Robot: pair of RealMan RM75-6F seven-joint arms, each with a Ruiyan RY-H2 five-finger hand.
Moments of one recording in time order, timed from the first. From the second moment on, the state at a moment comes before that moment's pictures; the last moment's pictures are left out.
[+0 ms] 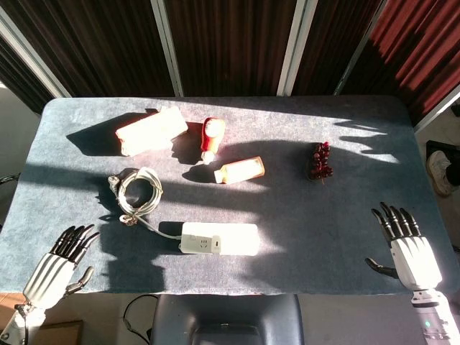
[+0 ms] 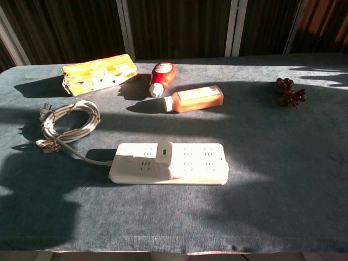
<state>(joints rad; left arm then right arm) -0.15 -1.23 0.08 -1.43 1.81 1.55 -0.09 0.08 -1.17 0.02 -1.57 -1.60 1.50 -0.07</state>
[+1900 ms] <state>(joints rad) -0.53 -2.14 -0.07 -0.95 1.74 1.21 0.27 0.09 -1.15 0.01 -1.59 -1.57 1.45 -0.03</state>
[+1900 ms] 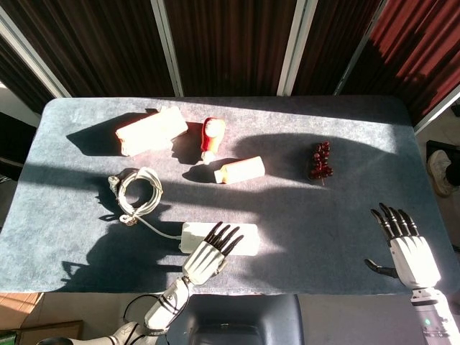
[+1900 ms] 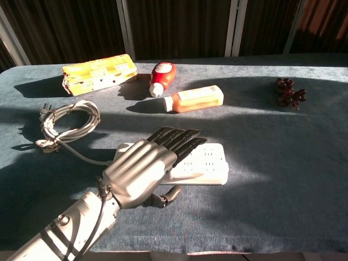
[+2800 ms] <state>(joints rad) -0.55 -2.13 -0.06 -1.00 1.64 1.21 0.29 0.09 -1.15 0.00 -1.59 -1.60 1.45 -0.04</state>
